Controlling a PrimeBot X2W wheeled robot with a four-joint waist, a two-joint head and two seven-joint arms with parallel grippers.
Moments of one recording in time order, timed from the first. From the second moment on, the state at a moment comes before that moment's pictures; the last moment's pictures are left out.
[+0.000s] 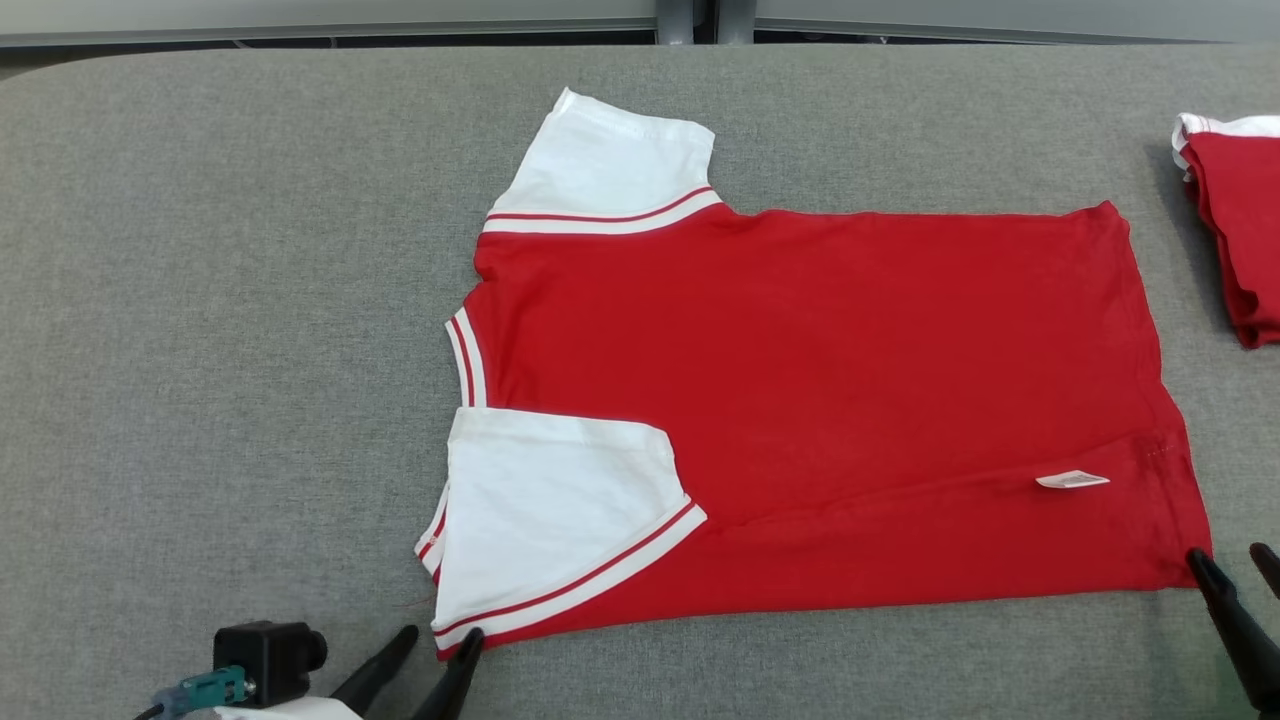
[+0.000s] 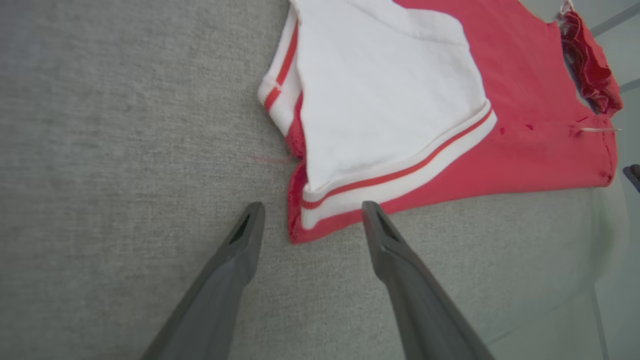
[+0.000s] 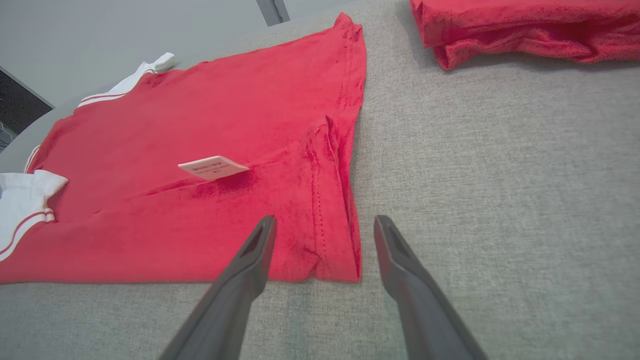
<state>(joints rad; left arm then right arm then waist) 0.03 0.59 -0.65 -0.19 -1.03 0.27 0.06 0.12 -0.82 0.41 0.12 1.04 0.13 -0.26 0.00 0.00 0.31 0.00</state>
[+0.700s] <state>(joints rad) -0.79 0.65 -0.56 0.01 -1.01 0.17 0.44 -0.17 -0.62 0.38 0.01 0.73 0.13 -0.25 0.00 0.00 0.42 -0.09</state>
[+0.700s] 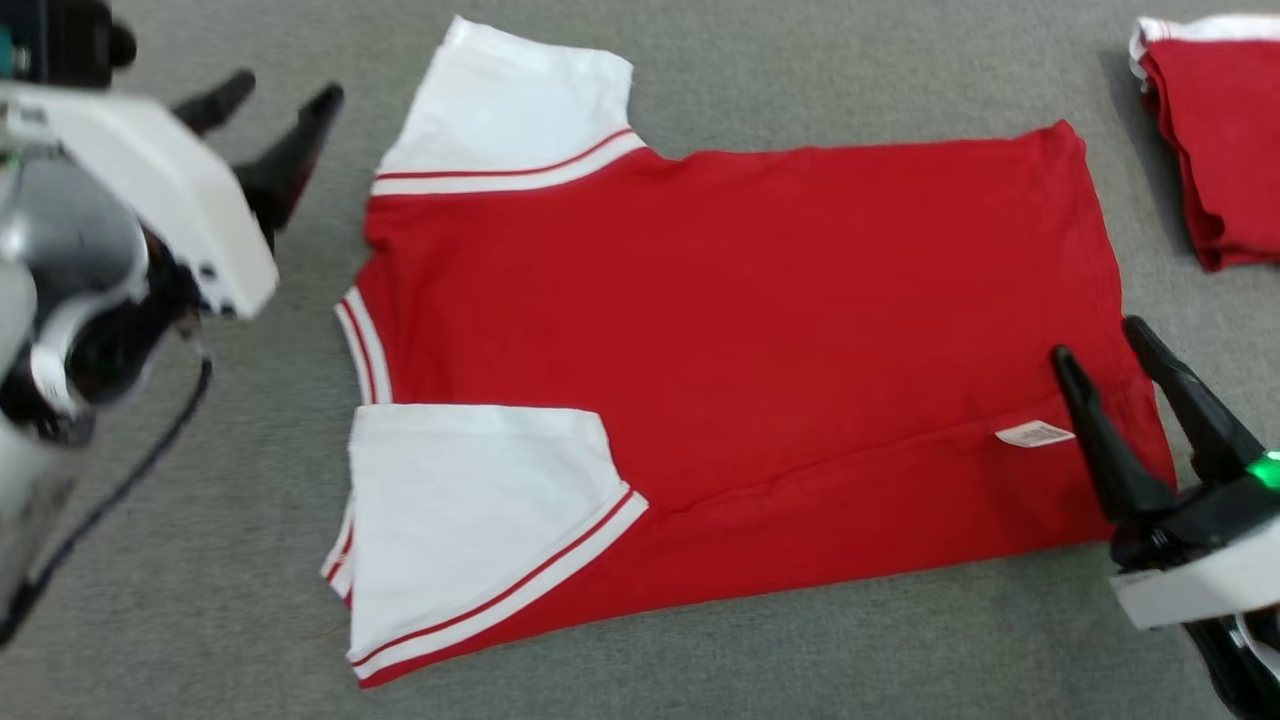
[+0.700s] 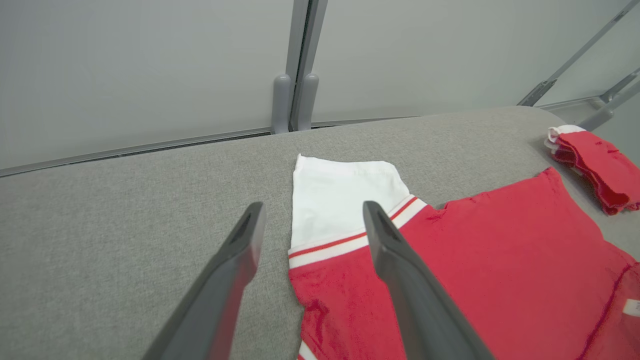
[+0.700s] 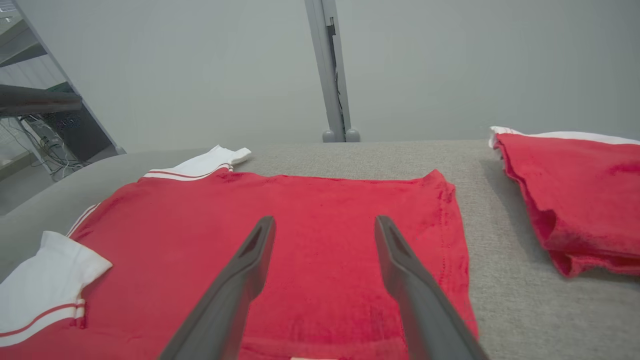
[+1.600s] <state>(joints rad) -1.30 0.58 -0.72 0.60 -0.83 0.02 0.62 -0.33 -0.54 0.46 0.05 0.71 0.13 -0.26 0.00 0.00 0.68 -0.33</state>
